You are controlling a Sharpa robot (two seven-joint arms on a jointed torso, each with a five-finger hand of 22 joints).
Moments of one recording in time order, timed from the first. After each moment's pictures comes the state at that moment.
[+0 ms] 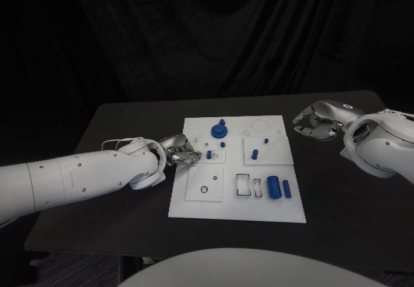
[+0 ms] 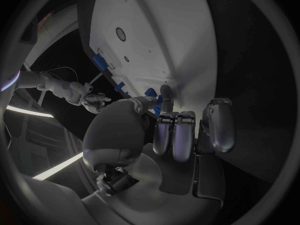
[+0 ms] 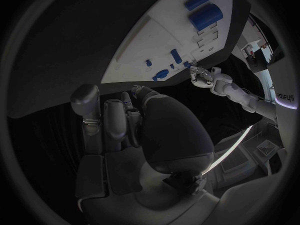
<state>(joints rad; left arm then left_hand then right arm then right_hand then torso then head) 1.15 -0.80 -0.21 1.46 -1.08 -0.30 -0.20 1.07 -0.05 0.57 0.26 0.42 1.13 0.02 0.21 1.24 1.47 -0.04 1.57 1.31 1.47 -0.08 1.57 1.31 0.05 1.41 0.04 1.33 1.31 1.37 -1.01 -0.25 1.59 -1.44 -0.33 -0.22 1.39 -0.02 0.30 0.19 0.37 0.85 0.14 0.09 0.14 1.43 0.03 1.42 1.31 1.47 -0.04 1.20 1.22 0.12 1.39 0.07 0.88 1.31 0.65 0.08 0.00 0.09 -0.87</state>
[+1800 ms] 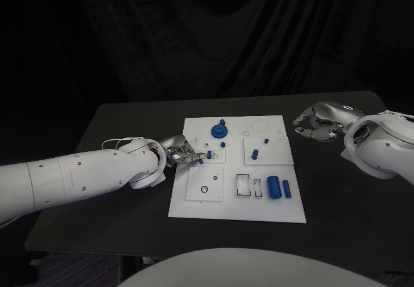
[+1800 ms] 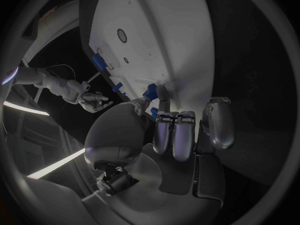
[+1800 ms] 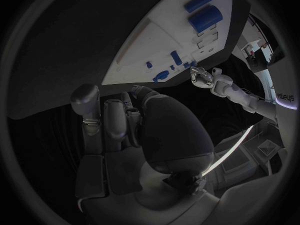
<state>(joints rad) 1.15 -0.80 -0.21 1.47 -1.06 -0.27 -0.24 0.98 -0.03 0.31 0.29 0.20 1.08 0.04 0.16 1.21 1.47 -0.03 1.56 1.31 1.47 -0.07 1.57 1.31 0.05 1.39 0.04 1.32 1.31 1.37 -1.01 -0.25 1.59 -1.44 -0.32 -0.23 1.39 -0.02 0.31 0.18 0.37 0.85 0.14 0.09 0.14 1.43 0.03 1.42 1.31 1.47 -0.04 1.20 1.21 0.12 1.38 0.07 0.88 1.31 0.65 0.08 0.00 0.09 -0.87</state>
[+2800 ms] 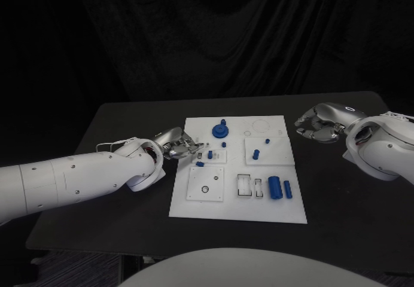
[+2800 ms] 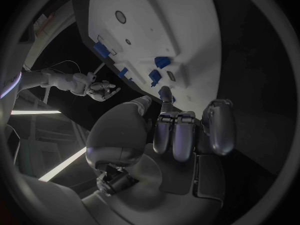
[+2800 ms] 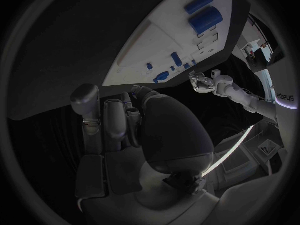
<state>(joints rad) 1.15 -0.84 -0.21 1.51 -1.09 -0.49 -0.12 1.03 -0.01 0.24 0.29 0.24 1.06 0.04 0.17 1.23 1.47 -0.03 1.57 1.31 1.47 -0.07 1.57 1.31 0.05 1.42 0.05 1.36 1.31 1.36 -1.01 -0.25 1.59 -1.44 -0.32 -0.23 1.39 -0.02 0.31 0.19 0.37 0.85 0.14 0.09 0.14 1.43 0.03 1.42 1.31 1.47 -0.04 1.20 1.21 0.12 1.38 0.07 0.88 1.31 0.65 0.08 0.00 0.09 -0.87</state>
